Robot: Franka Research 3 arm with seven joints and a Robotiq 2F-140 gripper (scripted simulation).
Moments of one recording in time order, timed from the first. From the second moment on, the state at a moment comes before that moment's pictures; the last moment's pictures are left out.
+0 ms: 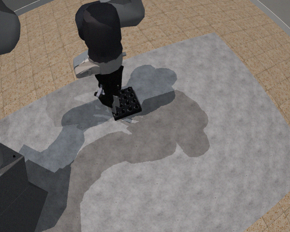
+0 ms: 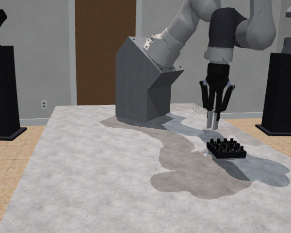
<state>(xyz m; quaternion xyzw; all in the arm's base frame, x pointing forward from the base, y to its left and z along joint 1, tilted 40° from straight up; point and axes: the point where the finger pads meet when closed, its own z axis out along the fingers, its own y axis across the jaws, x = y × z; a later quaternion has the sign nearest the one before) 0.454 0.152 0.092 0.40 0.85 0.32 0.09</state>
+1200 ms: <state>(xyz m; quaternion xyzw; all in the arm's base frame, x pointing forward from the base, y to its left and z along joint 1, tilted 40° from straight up) 0.453 0.151 0.101 0.06 0.94 0.27 0.19</state>
